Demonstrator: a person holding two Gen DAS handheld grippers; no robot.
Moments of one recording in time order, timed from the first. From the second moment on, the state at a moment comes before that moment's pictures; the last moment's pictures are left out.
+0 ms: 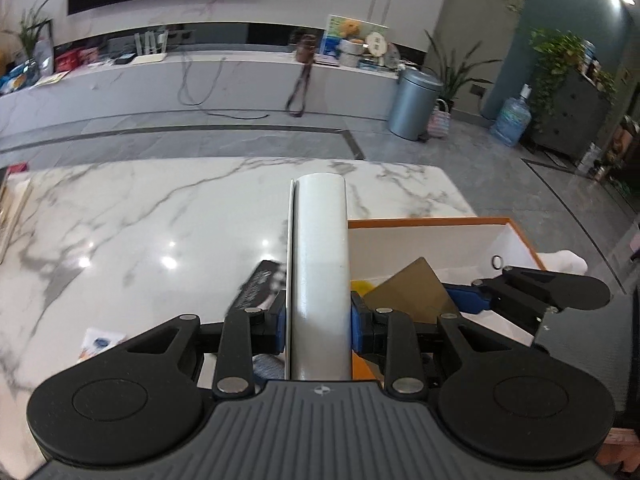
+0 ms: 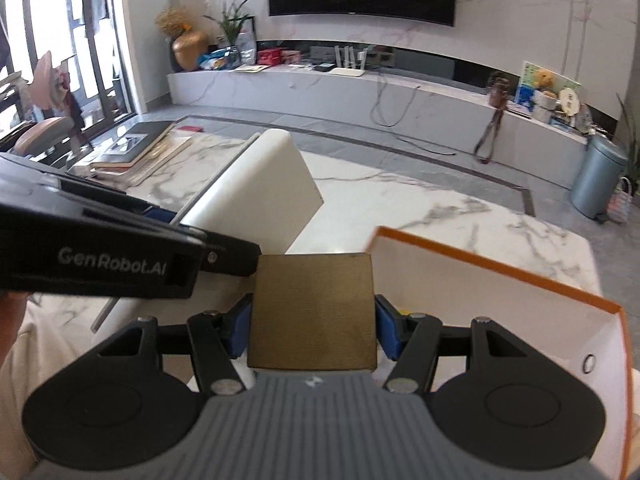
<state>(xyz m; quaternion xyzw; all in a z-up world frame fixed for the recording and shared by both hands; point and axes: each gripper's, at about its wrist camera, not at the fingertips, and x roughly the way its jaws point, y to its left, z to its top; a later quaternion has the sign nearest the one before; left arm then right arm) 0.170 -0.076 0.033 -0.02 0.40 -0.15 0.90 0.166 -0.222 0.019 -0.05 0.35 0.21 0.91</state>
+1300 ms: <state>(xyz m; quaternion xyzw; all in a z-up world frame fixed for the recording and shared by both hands) 0.266 -0.199 -0.050 -0.03 0.52 -0.21 0.83 0.275 -0.340 -0.068 -0.03 0.52 0.07 0.85</state>
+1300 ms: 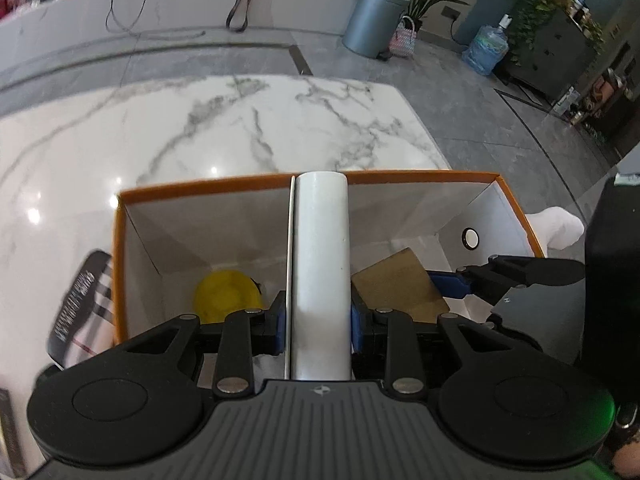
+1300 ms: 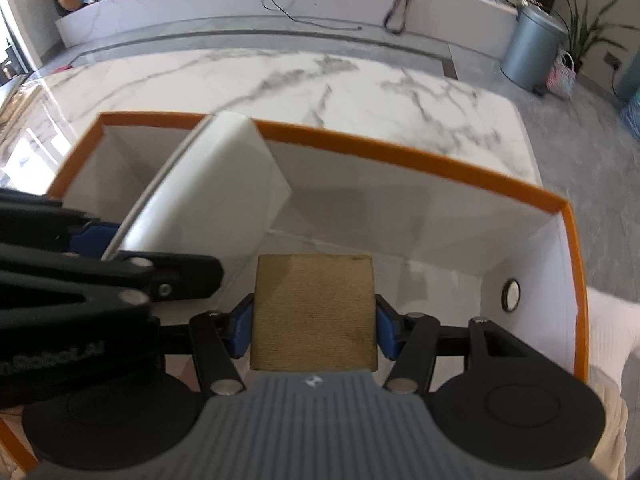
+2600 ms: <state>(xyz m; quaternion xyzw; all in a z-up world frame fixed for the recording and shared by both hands) 0.244 -0.203 -0.032 0.05 0.48 -0.20 0.85 0.242 -0.345 -0.053 -0.03 0.47 0.05 0.88</state>
